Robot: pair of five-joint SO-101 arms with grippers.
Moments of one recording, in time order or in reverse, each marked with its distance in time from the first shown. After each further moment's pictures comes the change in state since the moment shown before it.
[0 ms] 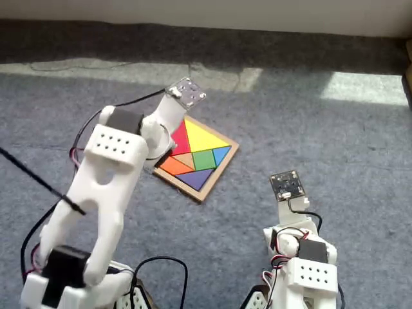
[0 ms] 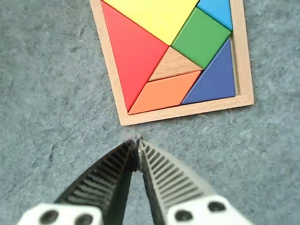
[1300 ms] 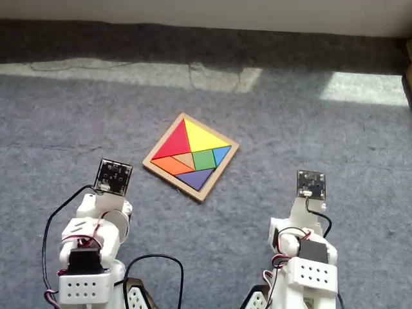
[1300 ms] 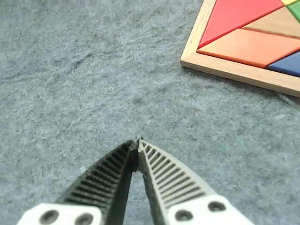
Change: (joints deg) left arm -18.4 -86.2 74.8 -15.0 10.4; right arm 0.2 0.5 1.4 -6.3 -20.8
